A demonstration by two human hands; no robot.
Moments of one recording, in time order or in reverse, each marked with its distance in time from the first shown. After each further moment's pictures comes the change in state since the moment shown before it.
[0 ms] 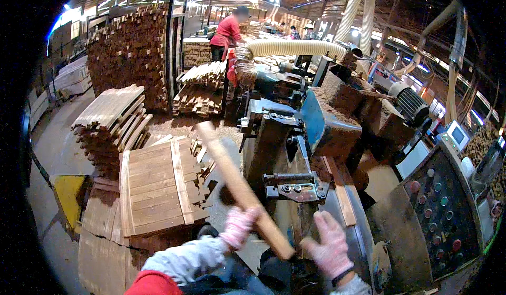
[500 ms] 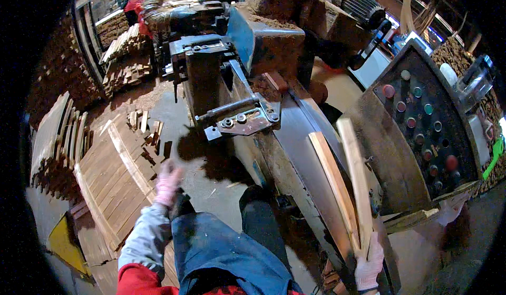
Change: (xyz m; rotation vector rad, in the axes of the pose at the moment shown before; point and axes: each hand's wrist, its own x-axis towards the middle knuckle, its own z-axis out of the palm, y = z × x) left_hand 0.097 -0.111 -0.112 0.451 -0.043 0.039; right_hand -0.285 -0.022 -0.121 -0.417 0.018 0.908
